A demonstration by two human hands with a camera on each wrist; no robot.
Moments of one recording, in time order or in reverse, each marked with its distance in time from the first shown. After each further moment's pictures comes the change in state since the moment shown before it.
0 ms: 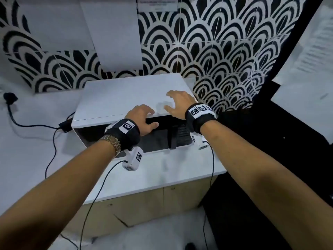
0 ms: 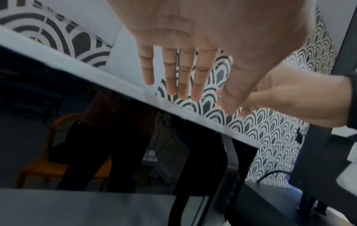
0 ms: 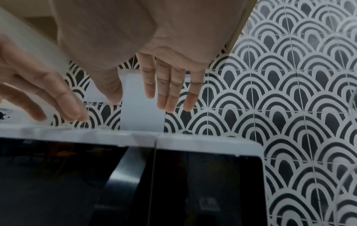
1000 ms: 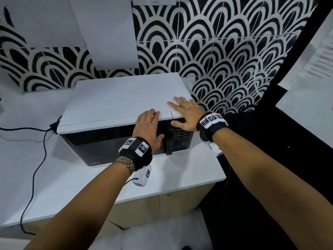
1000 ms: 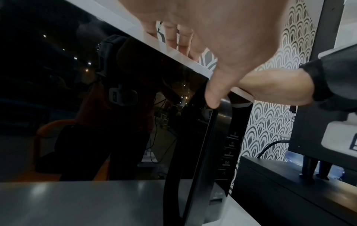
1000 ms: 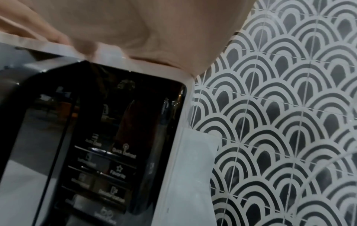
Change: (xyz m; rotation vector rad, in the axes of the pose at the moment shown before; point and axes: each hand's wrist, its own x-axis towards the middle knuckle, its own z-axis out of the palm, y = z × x) left_hand 0.011 0.029 0.061 0.322 0.115 0.057; right_hand 0.012 0.091 0.039 -0.176 -0.200 -0.217
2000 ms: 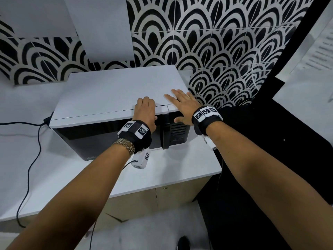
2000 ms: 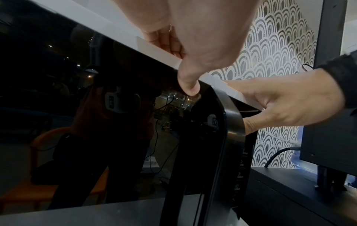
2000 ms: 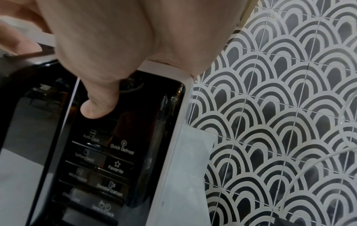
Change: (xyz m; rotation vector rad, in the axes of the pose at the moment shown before) left_hand 0.035 0.011 -0.013 0.008 -0.063 -0.094; right_hand 0.005 0.000 0.006 -0.089 -0.031 0.049
